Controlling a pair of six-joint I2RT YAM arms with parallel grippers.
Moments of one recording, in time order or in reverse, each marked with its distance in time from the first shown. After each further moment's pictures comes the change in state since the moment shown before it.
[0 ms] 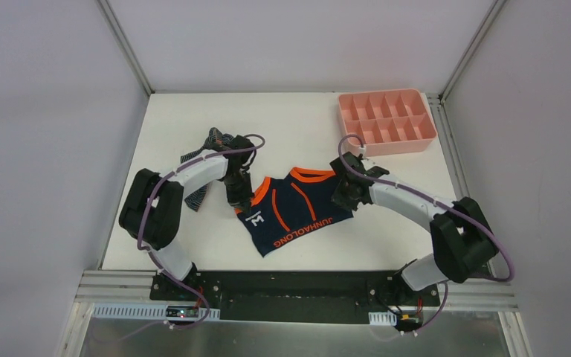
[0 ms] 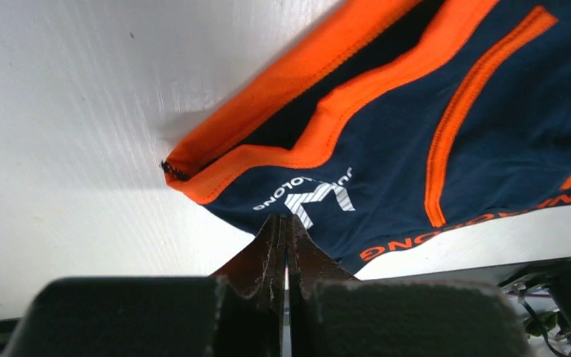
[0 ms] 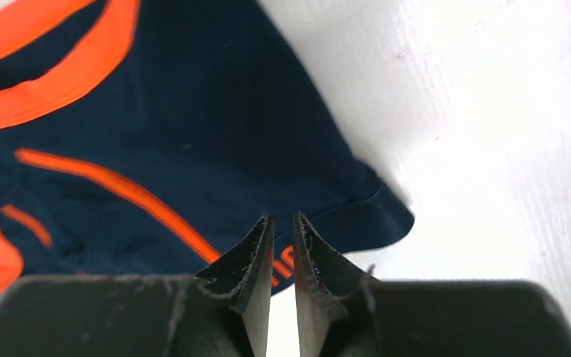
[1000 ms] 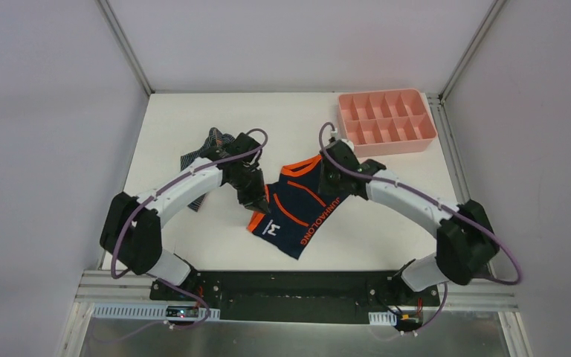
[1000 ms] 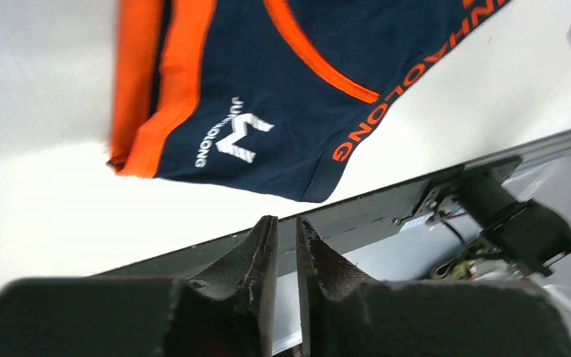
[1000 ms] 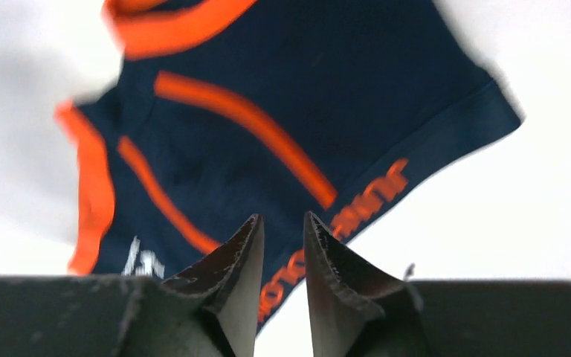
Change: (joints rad) left arm -0.141 -0.145 0.035 0.033 0.167 -0.128; right arm 0.001 0.103 0.196 0.063 -0.060 -0.375
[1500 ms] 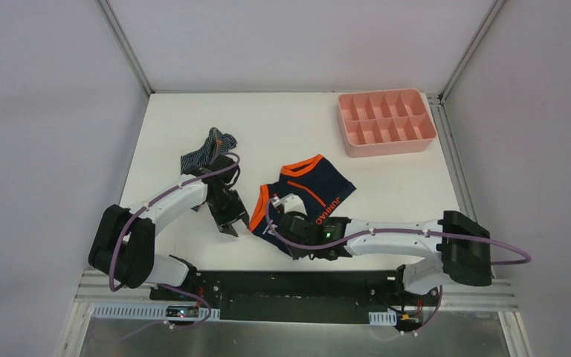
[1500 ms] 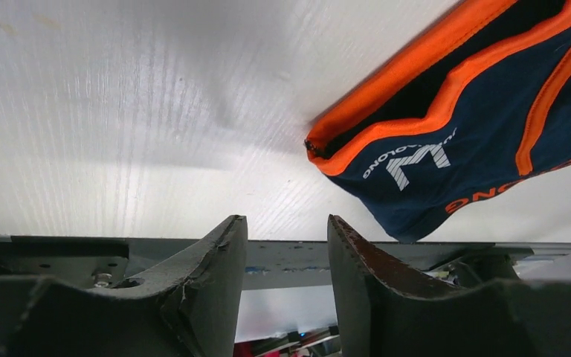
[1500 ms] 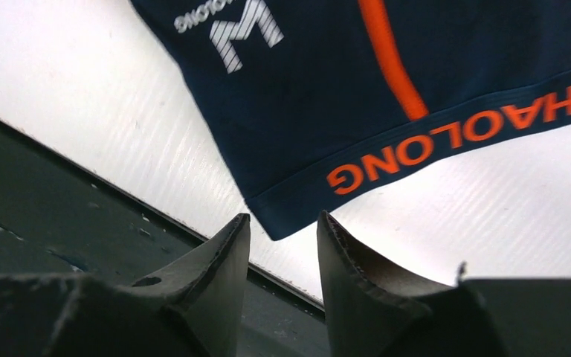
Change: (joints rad) left arm 0.160 -0.158 -0.320 -0.042 -0.094 -0.174; right arm 0.671 -0.132 -0.182 0.019 0.187 -0.029
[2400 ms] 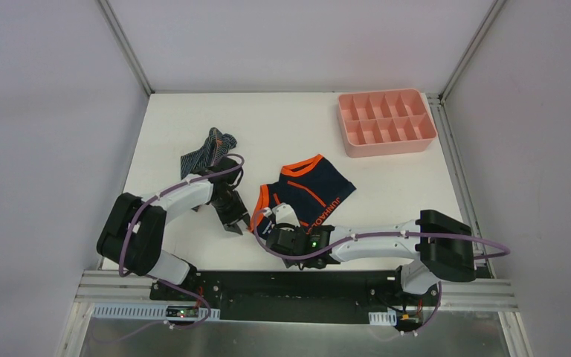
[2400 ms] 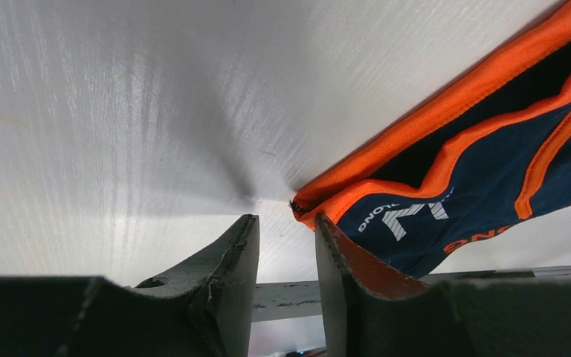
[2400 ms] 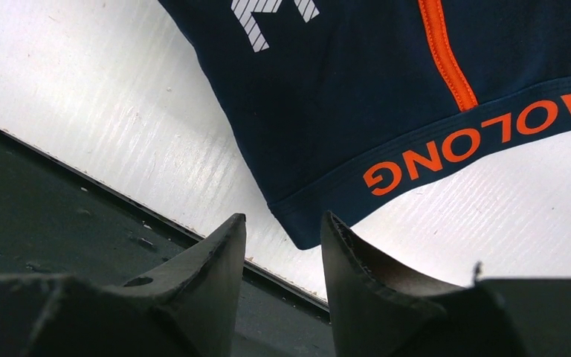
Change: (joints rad) left arm 0.000 0.097 -0.039 0.154 -0.023 0.001; right arm 0.114 0.149 0.032 0.011 0.068 0.058
